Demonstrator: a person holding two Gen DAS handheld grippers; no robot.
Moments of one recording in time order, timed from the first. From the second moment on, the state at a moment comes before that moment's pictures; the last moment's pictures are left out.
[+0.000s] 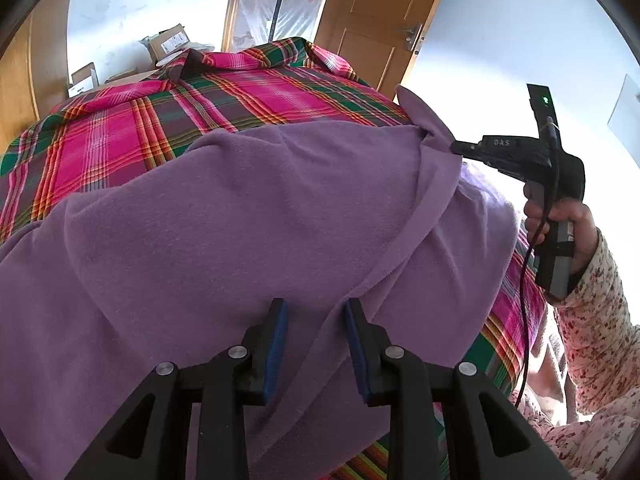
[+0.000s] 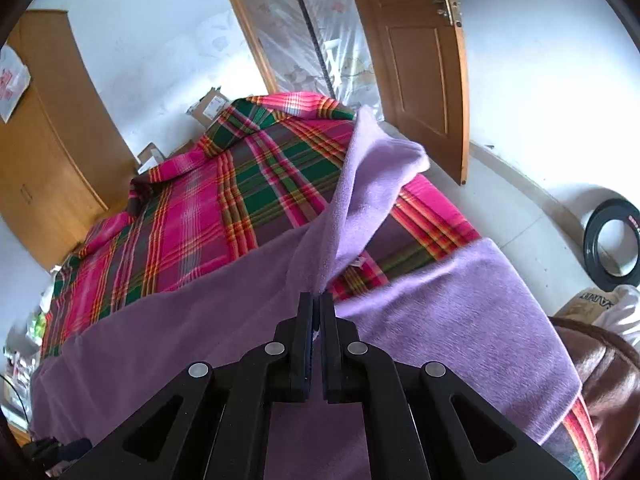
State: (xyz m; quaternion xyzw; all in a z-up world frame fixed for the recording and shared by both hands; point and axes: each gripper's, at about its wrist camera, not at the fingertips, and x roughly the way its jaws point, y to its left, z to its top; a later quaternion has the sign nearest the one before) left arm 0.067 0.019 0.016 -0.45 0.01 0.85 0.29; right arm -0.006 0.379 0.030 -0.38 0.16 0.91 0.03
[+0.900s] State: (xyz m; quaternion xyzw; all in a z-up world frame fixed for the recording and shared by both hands) left arm 0.078 0.052 0.016 -0.44 0.05 0.84 0.30; right arm -0.079 0.396 0.026 -0.41 0.16 0.90 0.01
